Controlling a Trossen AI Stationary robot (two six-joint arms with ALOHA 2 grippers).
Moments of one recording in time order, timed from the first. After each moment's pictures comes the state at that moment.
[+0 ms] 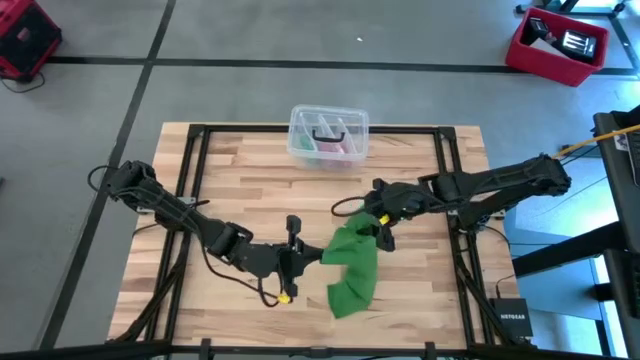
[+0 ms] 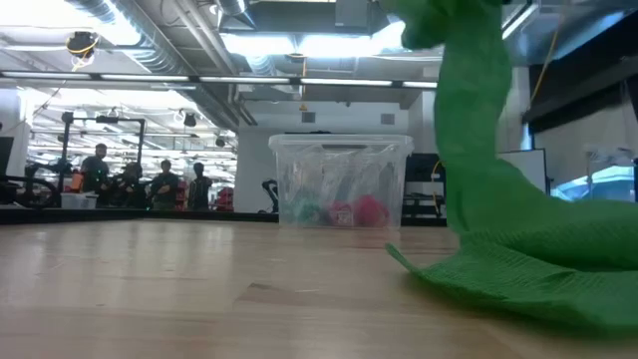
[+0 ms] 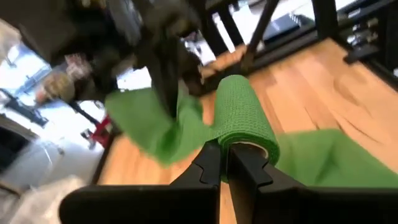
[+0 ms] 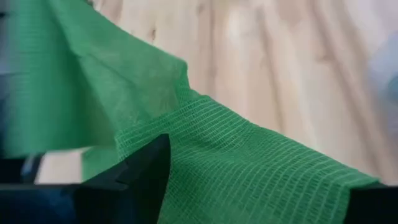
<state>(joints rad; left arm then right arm) -0.50 1.57 1.19 0.01 -0.66 0.28 0.18 1.26 1.10 -0.62 0.03 0.23</state>
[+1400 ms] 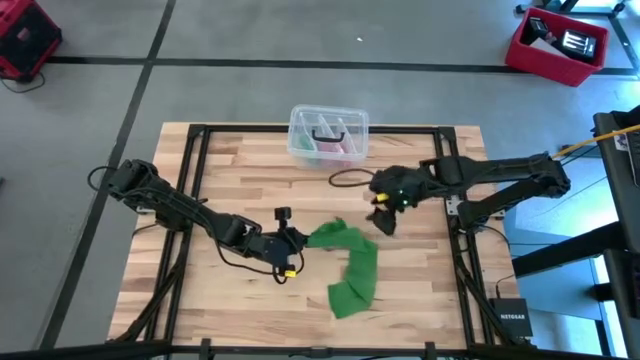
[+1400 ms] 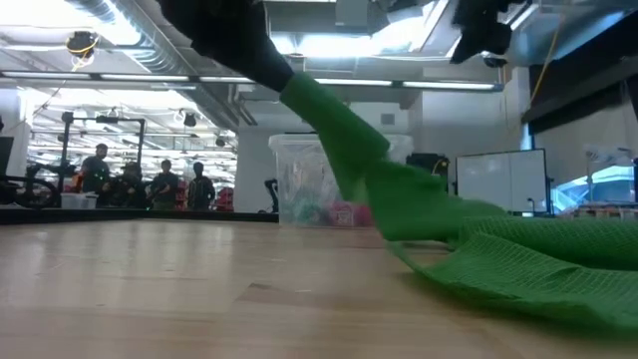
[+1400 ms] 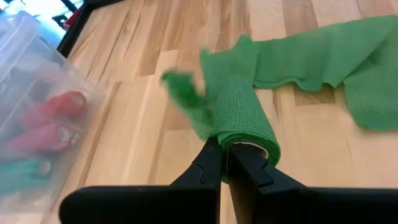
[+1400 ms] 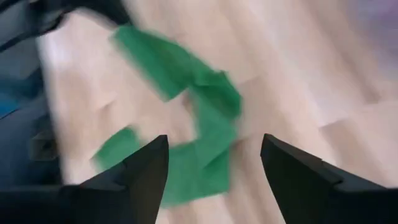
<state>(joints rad) -0.40 1.57 1.02 -0.20 -0.61 -0.12 0.10 1.27 1.22 -0.92 -0.02 0.53</state>
